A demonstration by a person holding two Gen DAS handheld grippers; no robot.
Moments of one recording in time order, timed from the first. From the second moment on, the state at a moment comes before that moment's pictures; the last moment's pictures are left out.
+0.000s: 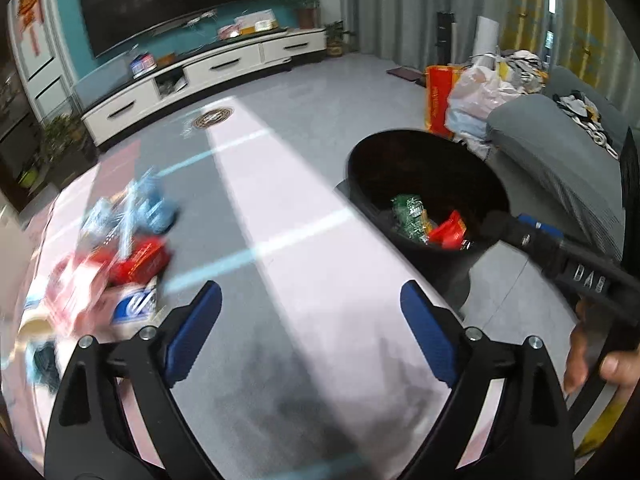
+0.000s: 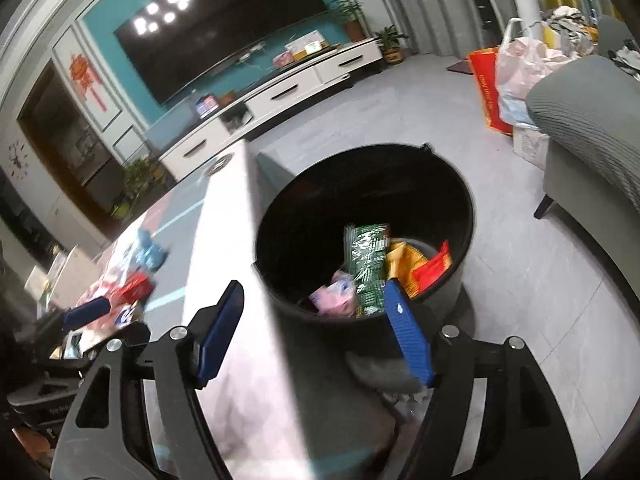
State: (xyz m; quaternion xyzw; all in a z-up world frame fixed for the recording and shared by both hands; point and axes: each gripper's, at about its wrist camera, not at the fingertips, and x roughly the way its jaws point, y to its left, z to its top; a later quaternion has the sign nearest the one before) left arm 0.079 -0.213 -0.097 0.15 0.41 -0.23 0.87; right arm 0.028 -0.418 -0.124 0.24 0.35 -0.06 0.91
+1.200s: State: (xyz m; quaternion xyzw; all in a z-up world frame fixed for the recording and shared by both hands) left arm 0.053 0.110 -0.111 -0.15 0.44 -0.01 0.89; right arm 0.070 -0.178 -0.115 0.07 0.45 0.18 0.87
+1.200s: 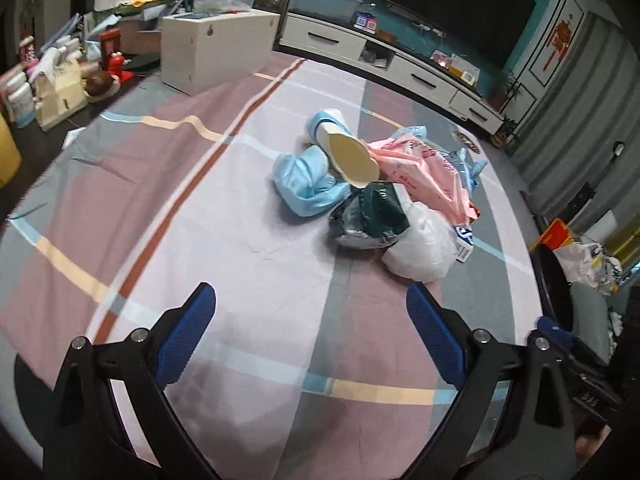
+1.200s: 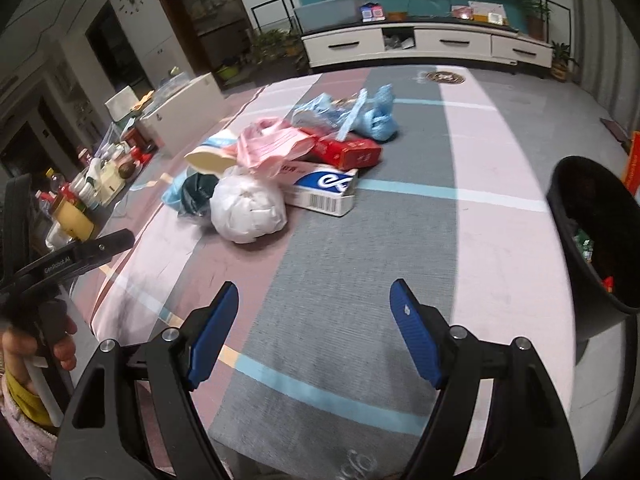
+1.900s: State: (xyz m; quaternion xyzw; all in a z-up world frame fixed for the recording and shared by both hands) left arm 0.135 0.083 -0.129 -0.22 0.43 -0.05 0.87; right arm 0.149 -0.098 -0.151 0.05 0.45 0.24 0.86
